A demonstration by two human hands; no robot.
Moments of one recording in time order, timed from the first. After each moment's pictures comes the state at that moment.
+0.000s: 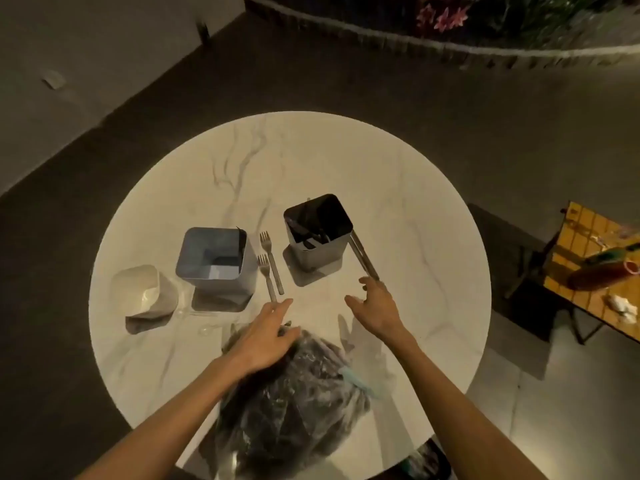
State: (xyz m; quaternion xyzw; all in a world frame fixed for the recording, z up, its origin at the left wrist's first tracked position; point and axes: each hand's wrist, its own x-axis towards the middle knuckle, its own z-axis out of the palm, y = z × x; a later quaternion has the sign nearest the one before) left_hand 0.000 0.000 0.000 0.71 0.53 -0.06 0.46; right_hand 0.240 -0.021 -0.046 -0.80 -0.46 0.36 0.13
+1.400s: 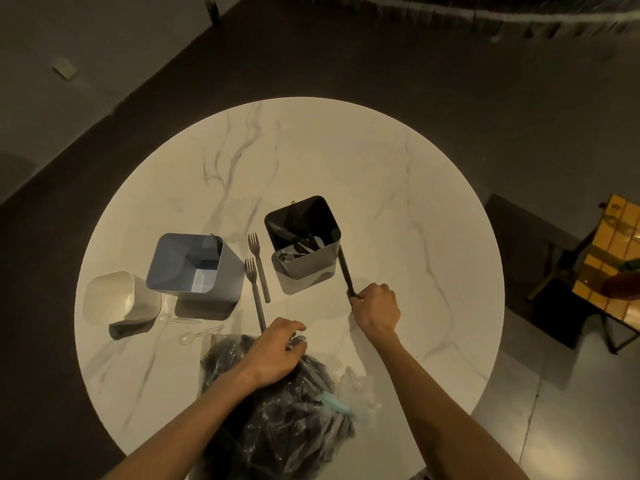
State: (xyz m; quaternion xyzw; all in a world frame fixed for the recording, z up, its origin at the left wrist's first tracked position) left_hand 0.058 0.007 -0.040 0.70 0.54 -0.08 0.46; right_hand 0.277 0.018 -0.113 -0.87 -0.39 0.31 0.05
